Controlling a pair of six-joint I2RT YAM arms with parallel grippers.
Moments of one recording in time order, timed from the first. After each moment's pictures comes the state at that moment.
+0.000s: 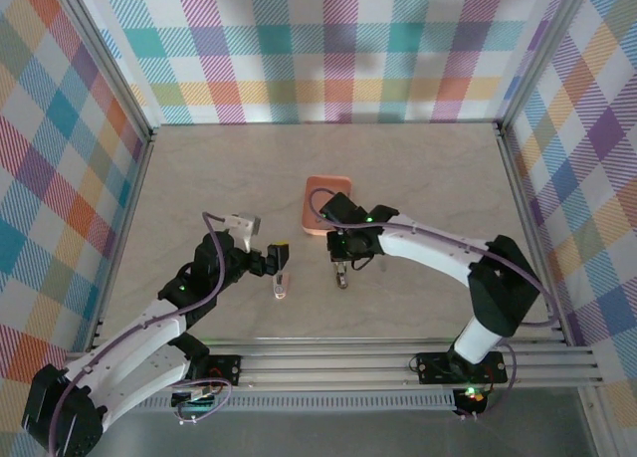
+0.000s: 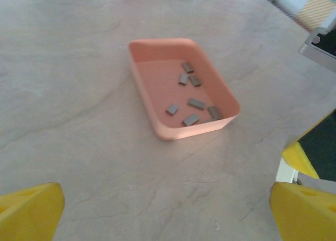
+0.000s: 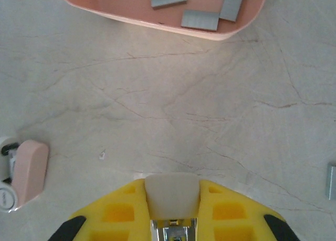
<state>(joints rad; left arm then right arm) -0.57 0.81 0.44 -0.07 -0.04 -0.25 0.86 1.66 1.21 -0.74 0.08 0.70</state>
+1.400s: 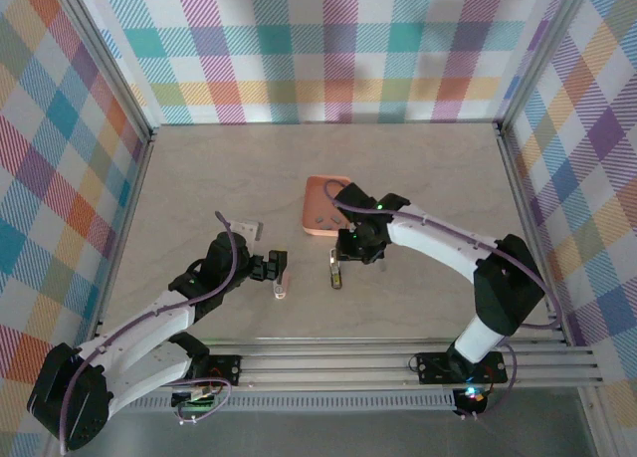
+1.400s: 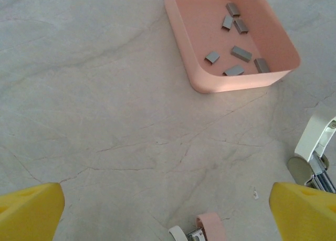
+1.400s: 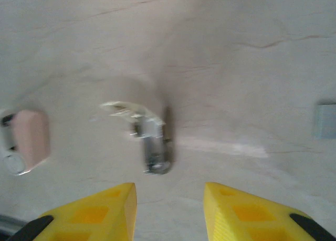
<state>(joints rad) -0.56 0.93 0.44 -0.14 -0.09 -0.29 0.73 1.64 1.23 -0.91 -0.10 0.70</state>
